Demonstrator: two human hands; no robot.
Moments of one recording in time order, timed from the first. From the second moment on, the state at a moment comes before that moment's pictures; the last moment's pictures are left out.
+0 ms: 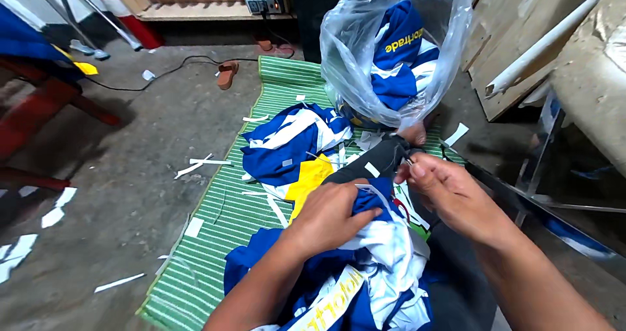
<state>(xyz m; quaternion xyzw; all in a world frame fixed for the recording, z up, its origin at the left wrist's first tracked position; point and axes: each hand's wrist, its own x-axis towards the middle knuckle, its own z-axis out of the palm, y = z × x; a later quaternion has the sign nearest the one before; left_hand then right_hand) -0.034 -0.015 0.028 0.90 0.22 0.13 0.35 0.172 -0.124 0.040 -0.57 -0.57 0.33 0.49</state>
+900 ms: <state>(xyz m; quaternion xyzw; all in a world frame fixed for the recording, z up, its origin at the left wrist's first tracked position) -0.026 -0.006 0.036 0.95 0.08 0.13 0.26 0.153 -0.139 0.006 -0.53 -0.63 0.23 0.52</state>
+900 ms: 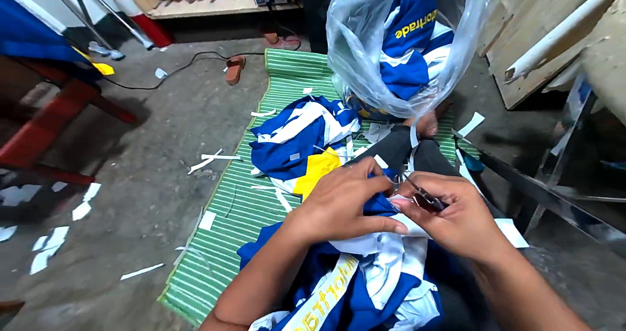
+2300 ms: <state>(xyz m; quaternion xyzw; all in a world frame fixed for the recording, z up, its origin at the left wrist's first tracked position) -0.007 -0.020 0.013 0.84 0.10 0.09 0.53 0.161 -0.183 -0.039 -0.46 -0.50 0.46 0.57</state>
